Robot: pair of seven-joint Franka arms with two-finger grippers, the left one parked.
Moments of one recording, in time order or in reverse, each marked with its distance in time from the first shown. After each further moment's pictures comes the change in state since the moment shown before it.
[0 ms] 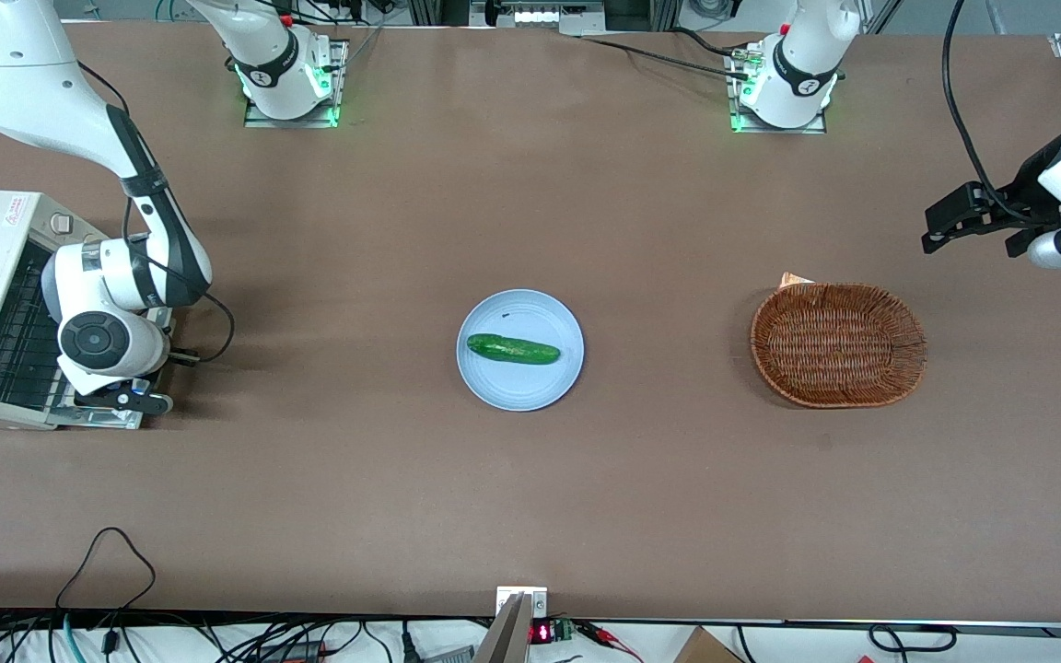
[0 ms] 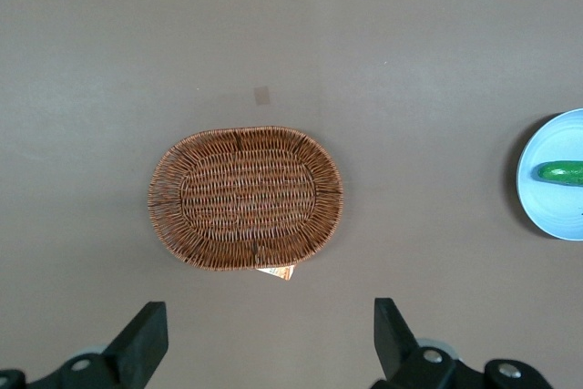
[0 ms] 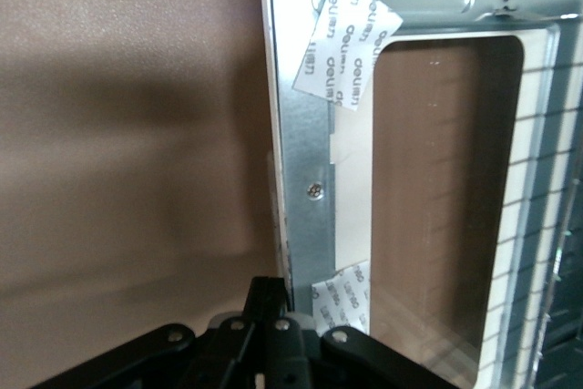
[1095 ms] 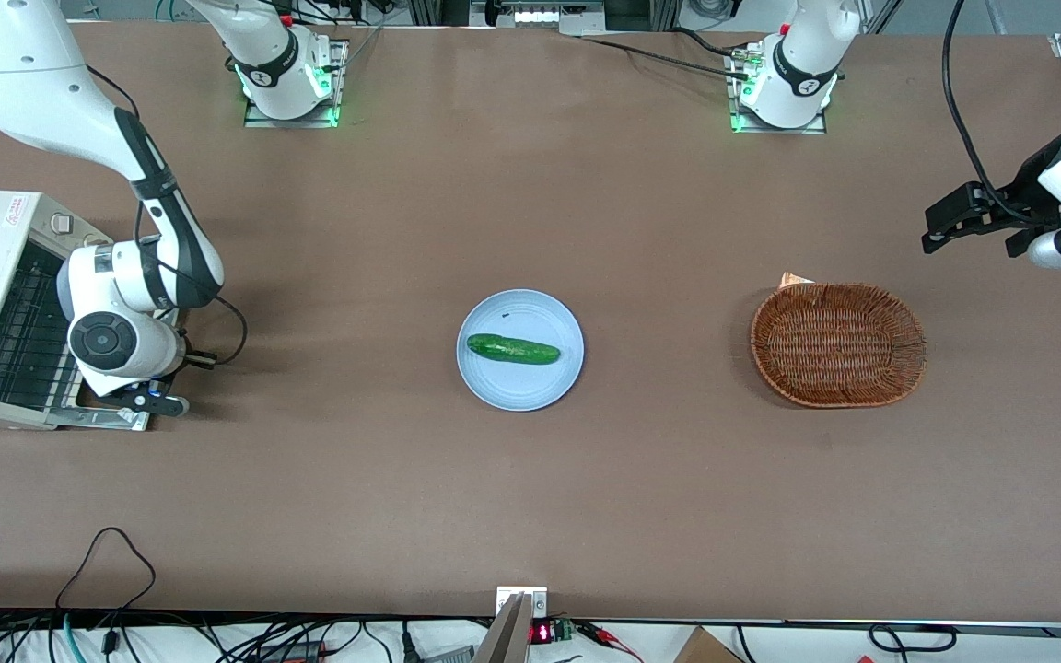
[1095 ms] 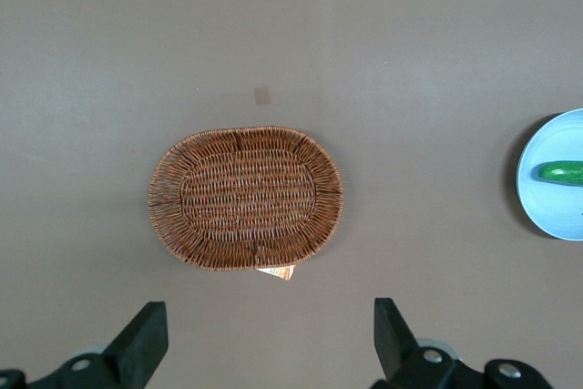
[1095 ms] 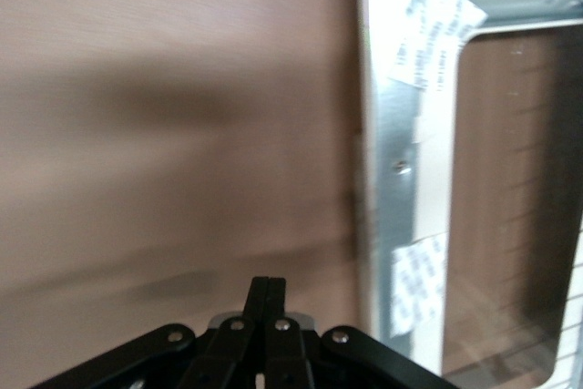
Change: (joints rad) arm 0.022 -0.027 0.038 -0.004 0.116 0.007 0.000
